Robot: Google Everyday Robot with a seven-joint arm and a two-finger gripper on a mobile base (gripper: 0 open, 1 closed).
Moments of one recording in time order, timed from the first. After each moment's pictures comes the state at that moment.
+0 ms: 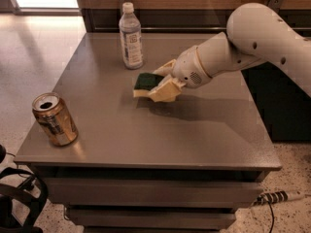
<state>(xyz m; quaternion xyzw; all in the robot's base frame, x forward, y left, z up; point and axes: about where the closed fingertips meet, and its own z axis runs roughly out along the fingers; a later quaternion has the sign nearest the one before) 0.570 -0.011 0.861 -0.59 0.69 0.26 0.35</state>
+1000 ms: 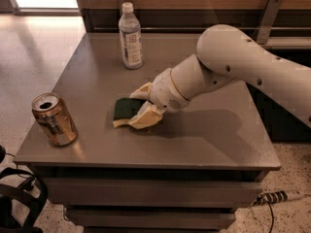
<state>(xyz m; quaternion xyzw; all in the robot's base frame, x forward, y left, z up) 0.508 0.042 0.827 -0.66 0.63 0.25 0.32</state>
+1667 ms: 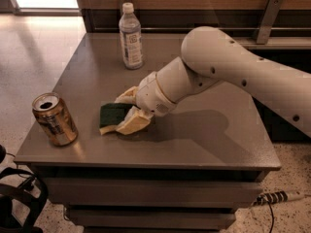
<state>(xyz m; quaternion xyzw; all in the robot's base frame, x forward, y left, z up) 0.492 0.074 0.826 -0.70 0.59 0.26 0.31</state>
